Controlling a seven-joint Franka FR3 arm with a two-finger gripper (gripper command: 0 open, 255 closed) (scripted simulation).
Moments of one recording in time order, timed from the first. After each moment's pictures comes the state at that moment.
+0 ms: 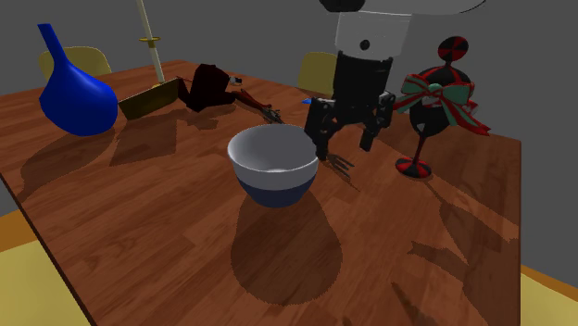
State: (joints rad) arm 0.03 -0.03 -0.02 -1.83 0.07 1.83 -0.14
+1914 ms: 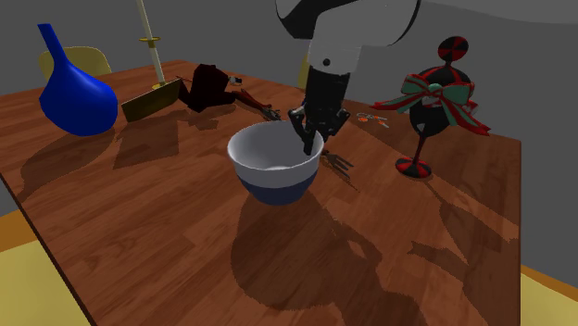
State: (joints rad) arm 0.02 0.33 -0.02 -1.47 0.16 1.81 -0.16
